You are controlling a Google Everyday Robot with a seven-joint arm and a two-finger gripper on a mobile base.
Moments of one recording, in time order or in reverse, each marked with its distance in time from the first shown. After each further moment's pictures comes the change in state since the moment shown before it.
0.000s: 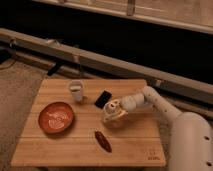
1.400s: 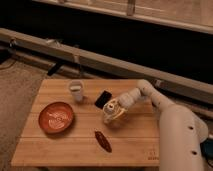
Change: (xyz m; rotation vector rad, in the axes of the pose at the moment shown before) arm 0.010 0.004 -0.001 -0.138 0.051 0.041
